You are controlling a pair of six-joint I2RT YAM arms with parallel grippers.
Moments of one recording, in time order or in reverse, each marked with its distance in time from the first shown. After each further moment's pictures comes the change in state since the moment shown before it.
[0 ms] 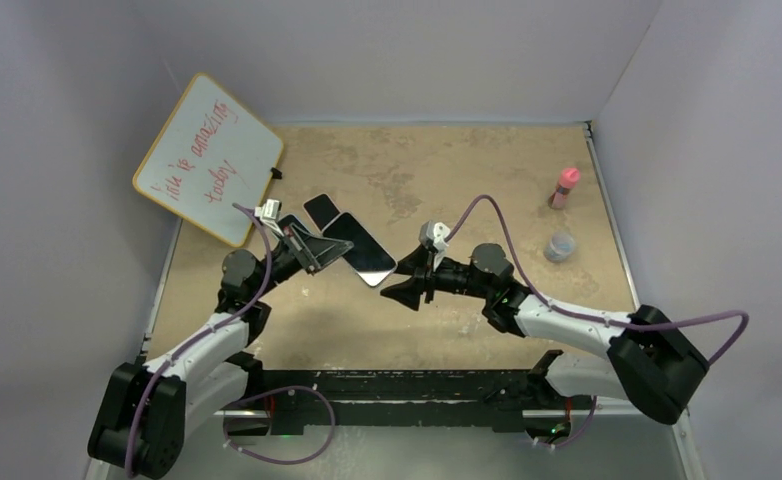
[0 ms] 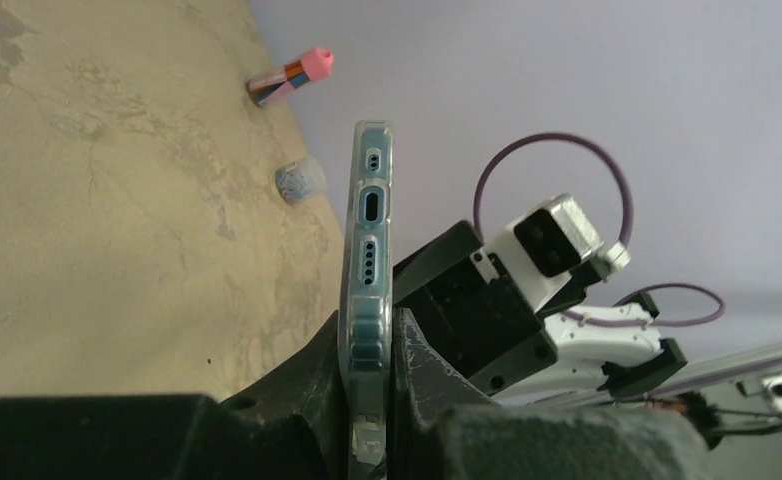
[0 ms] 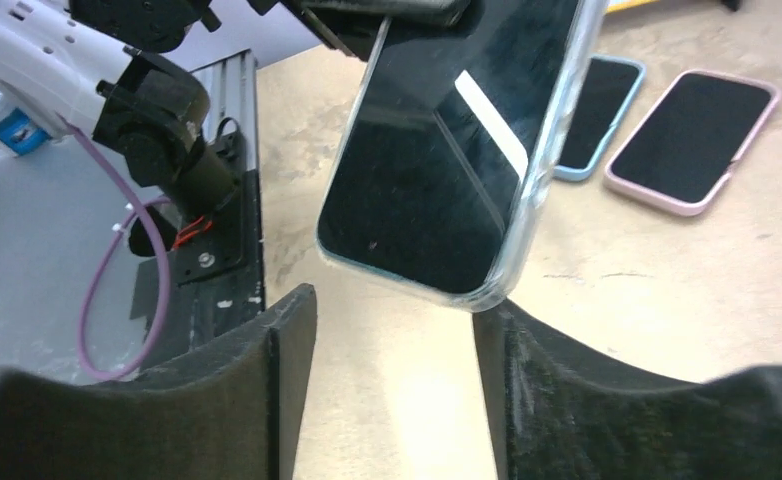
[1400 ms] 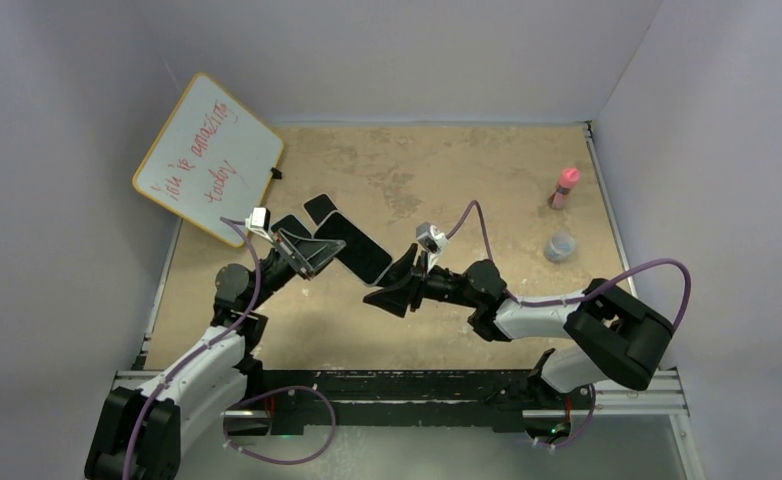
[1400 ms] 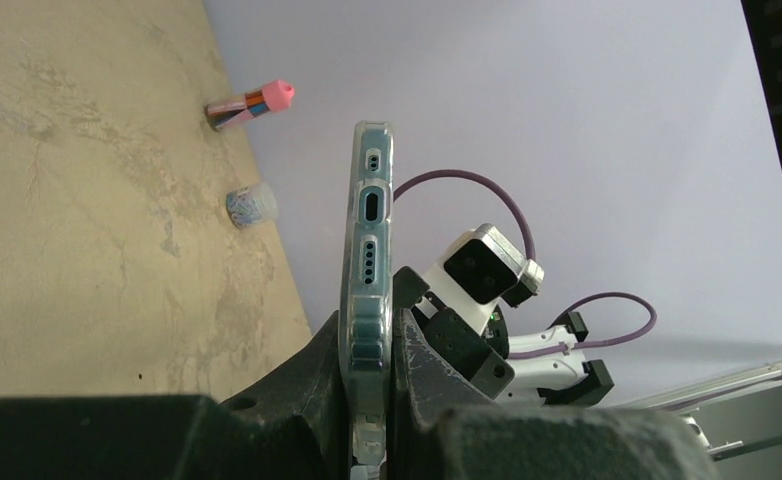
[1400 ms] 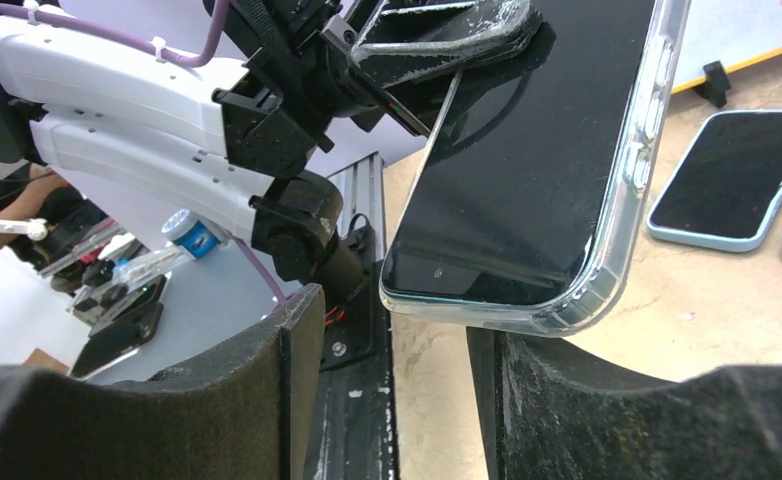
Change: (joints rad) left arm 0.010 -0.130 -0.039 -0.018 -0.056 -0.136; right arm 0.103 0.180 -0.047 0.496 0.046 0.391
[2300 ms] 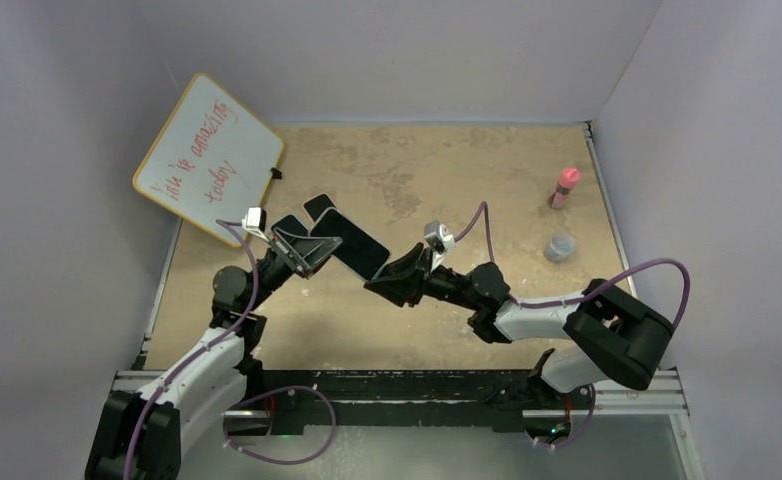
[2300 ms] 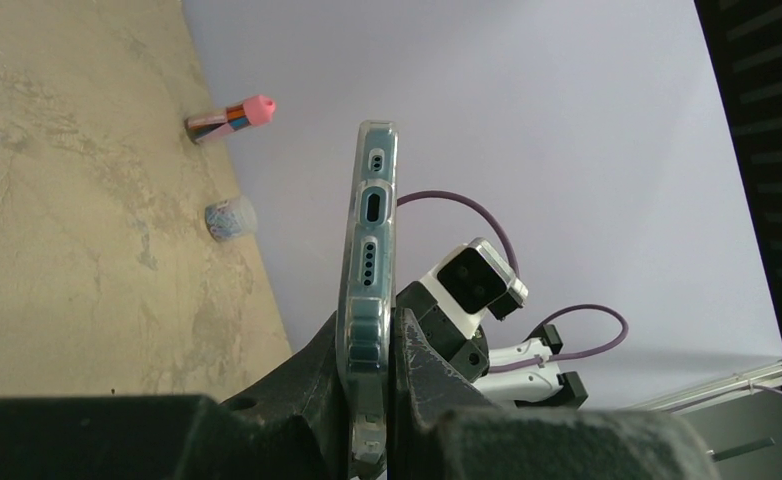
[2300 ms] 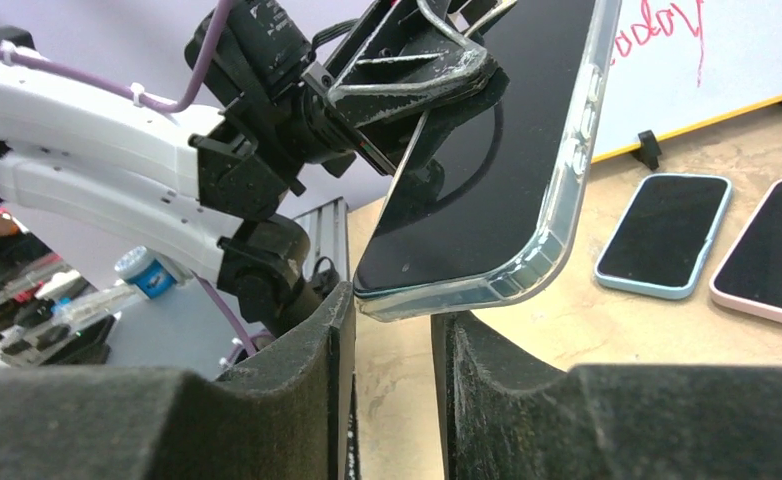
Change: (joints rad) left arm 0.005 -0.025 -0.007 0.015 -0.020 -0.056; right arm 0.008 0.000 -0.008 0.082 0.116 -0.057
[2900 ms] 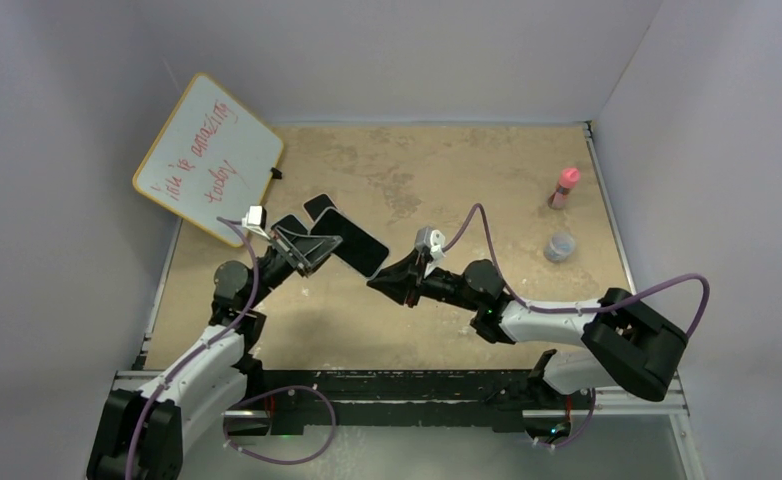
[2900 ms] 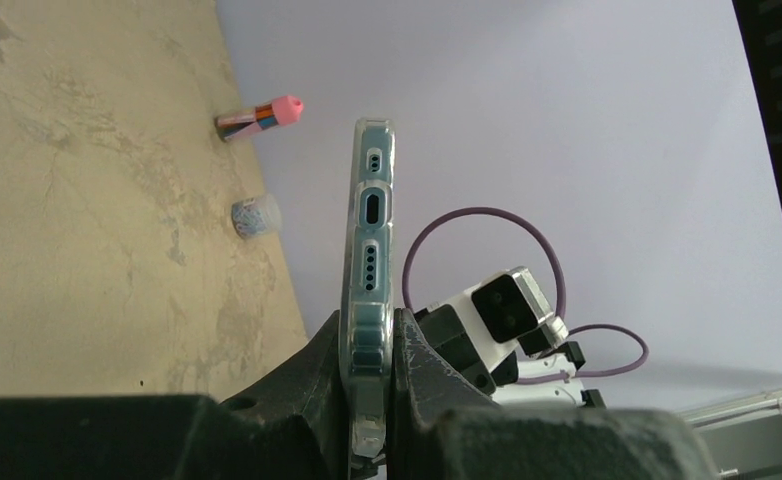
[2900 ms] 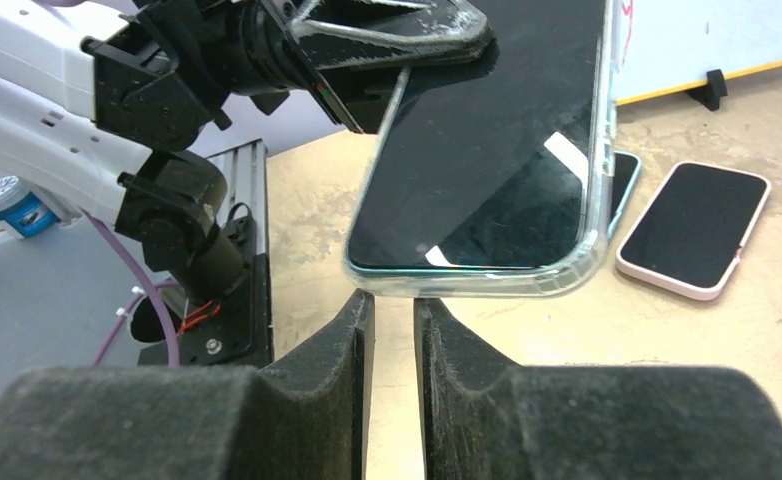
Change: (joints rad) left arm 0.015 0.018 0.011 -0.060 0.010 0.019; right arm 0.012 -0.084 0.021 -0.256 0.039 -0.270
